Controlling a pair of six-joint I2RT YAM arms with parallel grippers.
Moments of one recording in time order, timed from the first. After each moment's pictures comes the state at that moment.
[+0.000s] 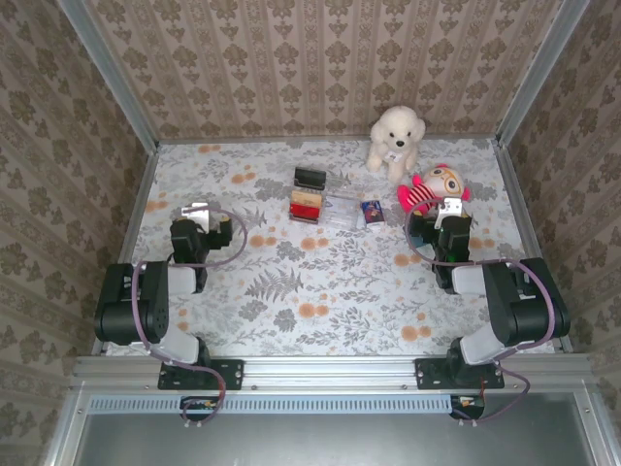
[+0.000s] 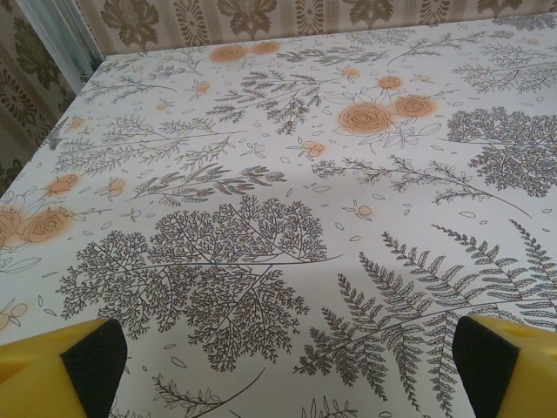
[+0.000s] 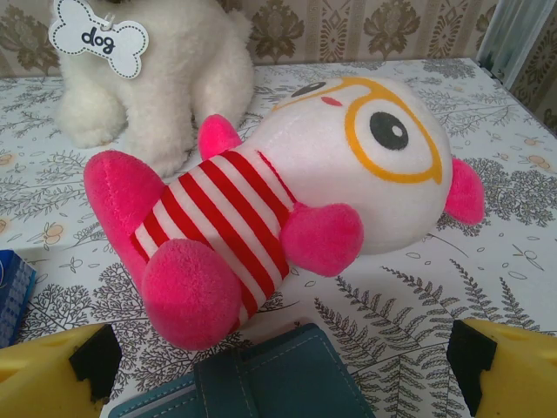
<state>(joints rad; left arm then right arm) -0.02 1.53 0.39 0.76 0.00 0.09 0.04 1.52 0.39 0.78 0.20 0.05</state>
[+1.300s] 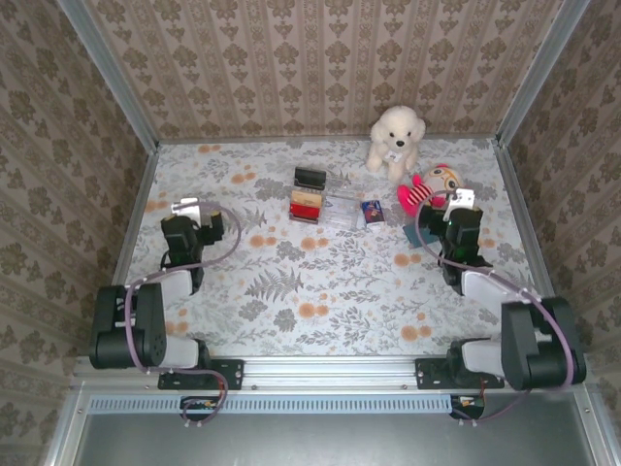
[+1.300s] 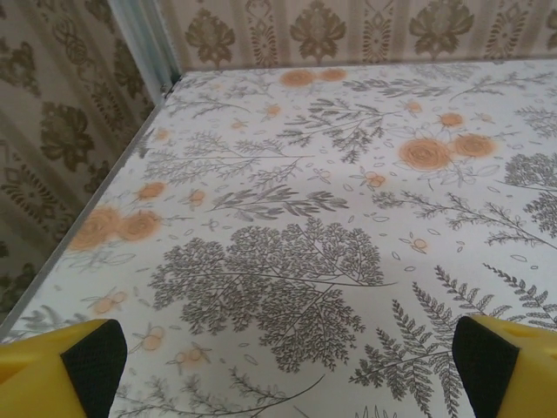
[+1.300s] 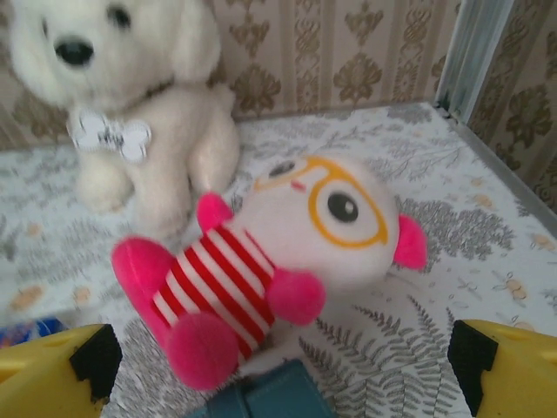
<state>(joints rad) -0.02 1.35 0.44 0.54 -0.15 0.04 0.04 1.23 0.49 0.43 0.24 0.12</state>
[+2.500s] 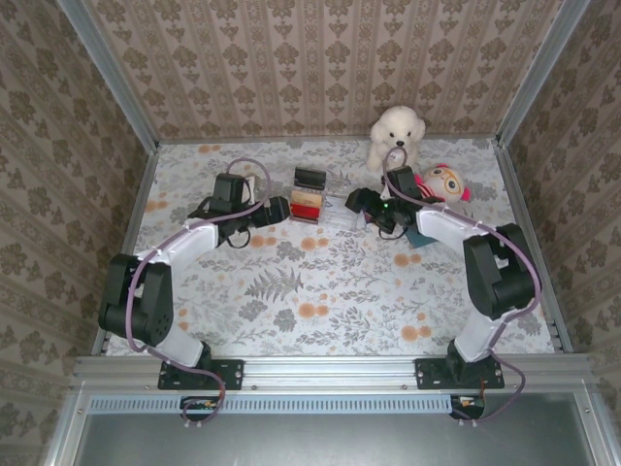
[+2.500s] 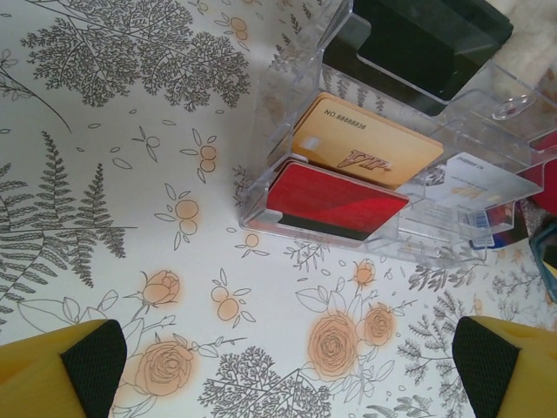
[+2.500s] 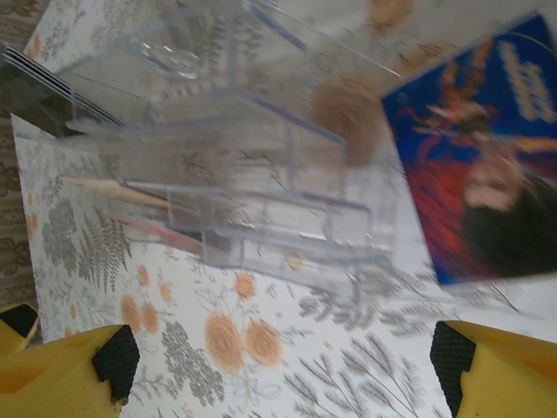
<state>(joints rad) -0.34 1.55 0.96 -0.18 0.31 -0.46 0.29 1.76 1.11 -0.18 -0.33 0.80</state>
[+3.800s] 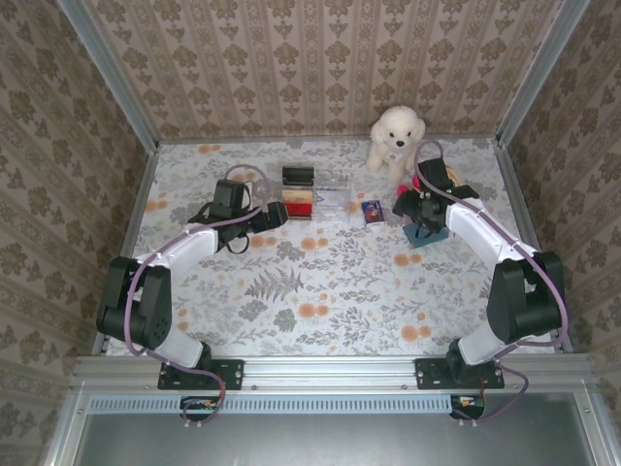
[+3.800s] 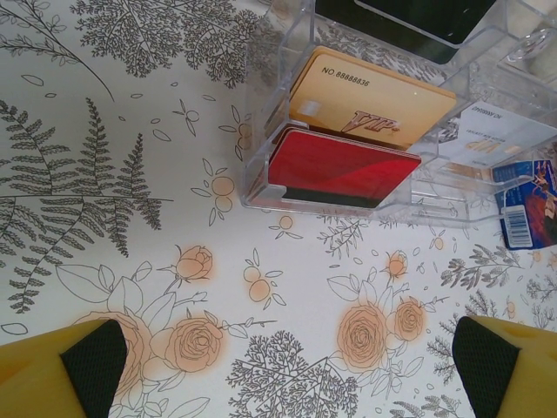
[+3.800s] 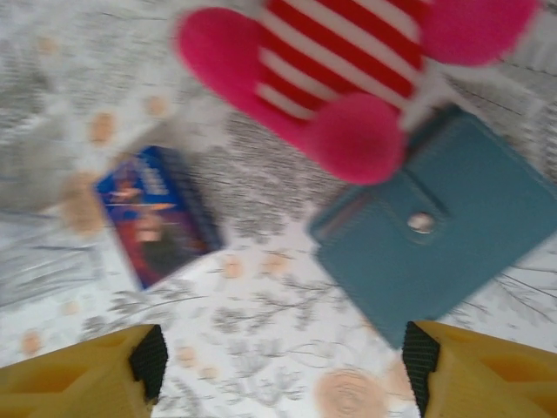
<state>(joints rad) -0.35 1.52 0.90 -0.18 0.25 -0.48 0.15 1.56 1.14 -0.65 0.07 0.64</state>
